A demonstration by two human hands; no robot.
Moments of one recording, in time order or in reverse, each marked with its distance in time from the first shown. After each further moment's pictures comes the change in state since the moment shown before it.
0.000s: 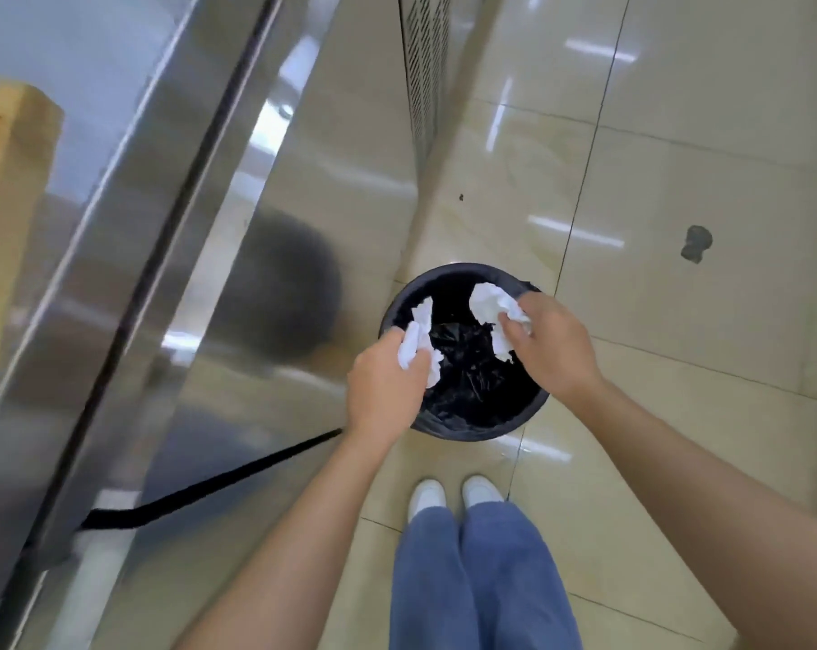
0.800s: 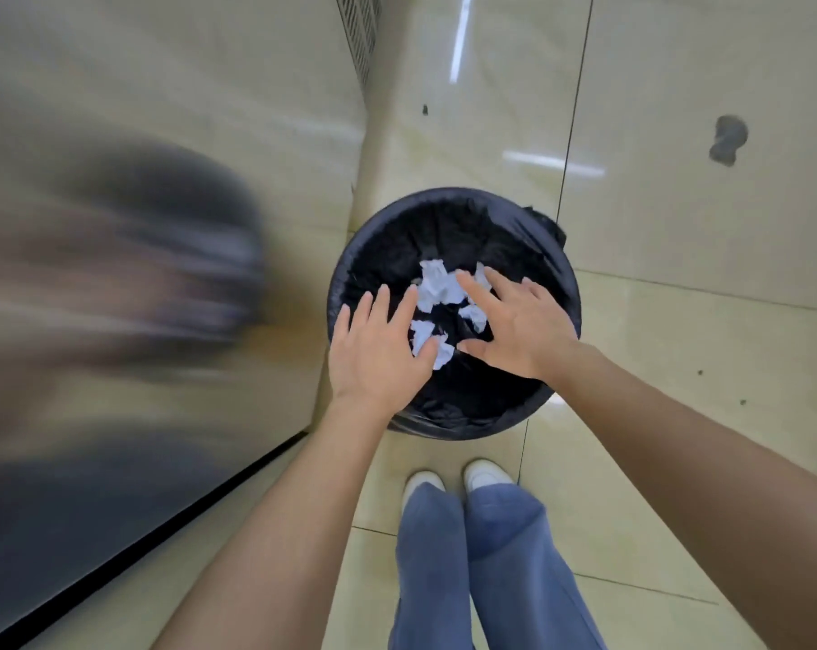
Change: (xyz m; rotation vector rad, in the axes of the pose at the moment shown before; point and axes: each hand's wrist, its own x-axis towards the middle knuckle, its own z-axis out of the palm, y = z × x) left_hand 0.110 -0.106 0.130 0.788 -0.209 0.323; right_hand 0.058 0.112 0.147 -0.412 -0.366 -0.129
